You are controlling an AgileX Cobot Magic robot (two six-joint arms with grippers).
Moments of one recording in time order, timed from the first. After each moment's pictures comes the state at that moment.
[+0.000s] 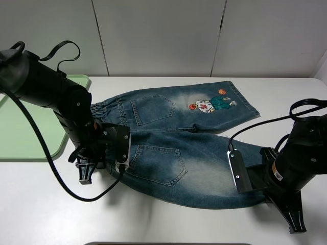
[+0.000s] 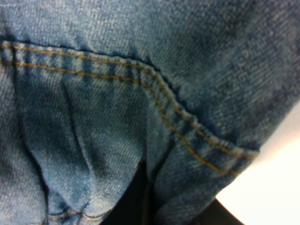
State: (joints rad) left arm -0.55 1.92 -0.86 0.09 0.40 0.93; right arm 0.52 1.72 -0.42 -0.42 0.45 -0.63
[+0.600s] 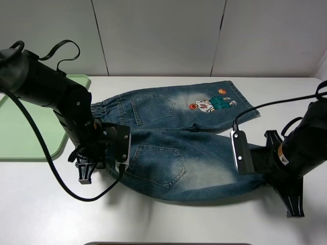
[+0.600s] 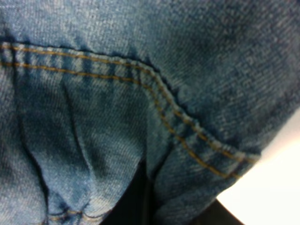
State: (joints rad) left arm -0.55 1.92 -0.86 0.09 0.41 0.93; right arm 0.52 1.52 -0.49 -0.41 0.55 -0.60
